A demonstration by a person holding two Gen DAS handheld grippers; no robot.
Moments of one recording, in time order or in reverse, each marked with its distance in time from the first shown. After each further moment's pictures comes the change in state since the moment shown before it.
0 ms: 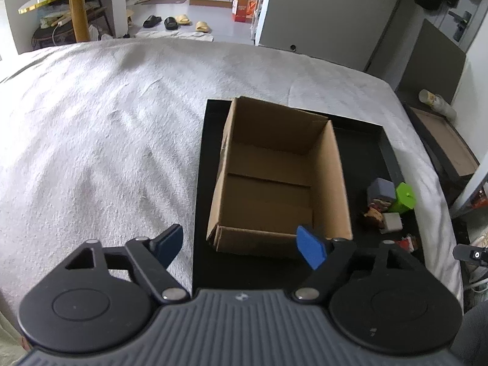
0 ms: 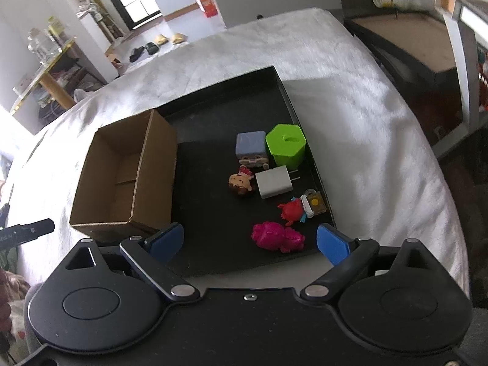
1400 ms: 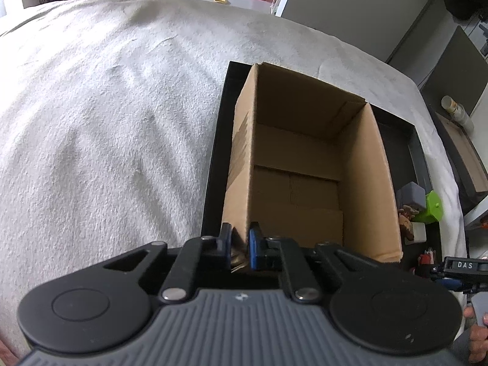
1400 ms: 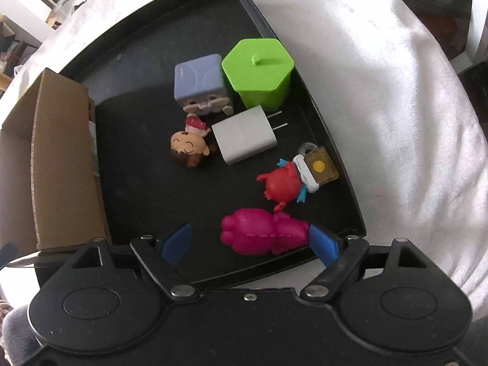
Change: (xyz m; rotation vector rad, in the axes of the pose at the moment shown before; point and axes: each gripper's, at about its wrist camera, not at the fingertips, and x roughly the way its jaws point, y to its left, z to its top) left arm 0.071 0.033 -0.003 -0.109 0.084 -0.023; right arm 0.129 -0.016 0.011 0.123 0.282 -0.129
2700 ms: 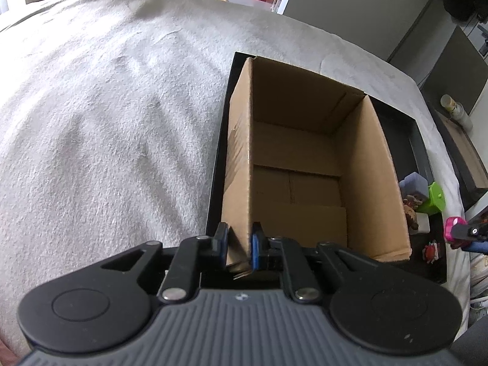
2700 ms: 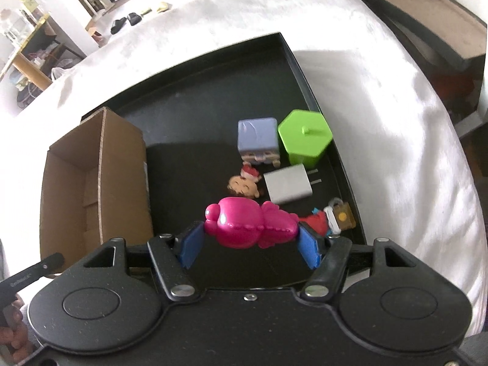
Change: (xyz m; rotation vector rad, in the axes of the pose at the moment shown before) left arm 0.004 0.009 -0.017 -0.014 -0.011 -0.010; right arm -0.060 0.036 0.014 -0.134 -0.157 0.069
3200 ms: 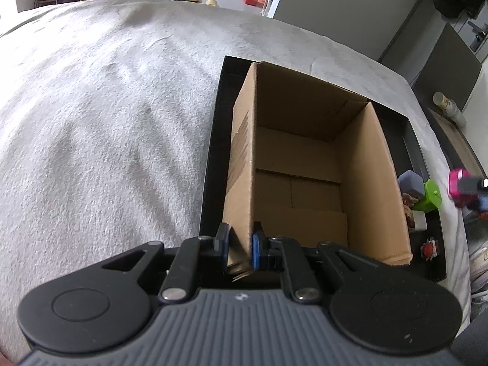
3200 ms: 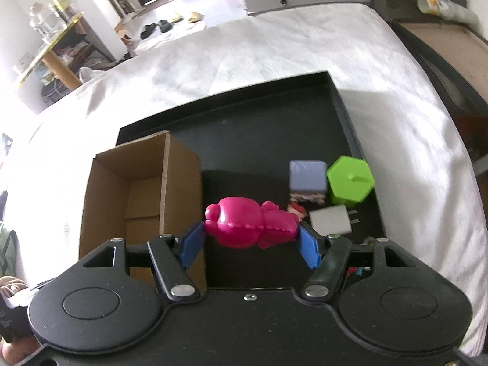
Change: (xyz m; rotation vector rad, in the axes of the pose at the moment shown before) left arm 0.002 -0.003 -0.002 0.034 -0.022 -0.022; right arm -0.017 0.046 0.026 -0.092 -0.054 0.063
